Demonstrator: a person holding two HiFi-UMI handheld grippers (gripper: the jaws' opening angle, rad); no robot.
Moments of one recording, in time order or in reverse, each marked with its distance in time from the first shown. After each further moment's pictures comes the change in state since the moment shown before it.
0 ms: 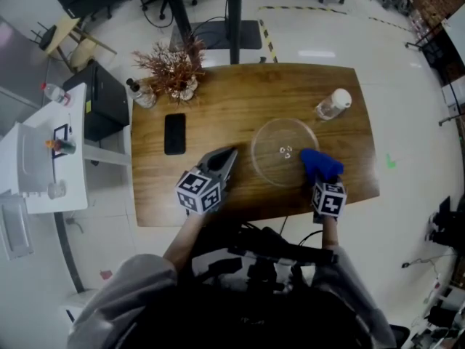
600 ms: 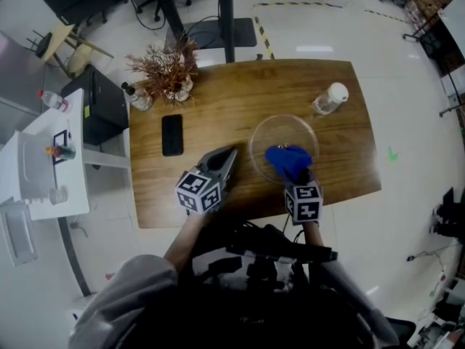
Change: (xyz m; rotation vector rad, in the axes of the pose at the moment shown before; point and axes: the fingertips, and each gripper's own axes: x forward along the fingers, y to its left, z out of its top) left arm 0.005 -0.006 -0.003 0.005 0.023 -0.015; right arm -0.030 0.126 0.032 -0.098 -0.089 0.252
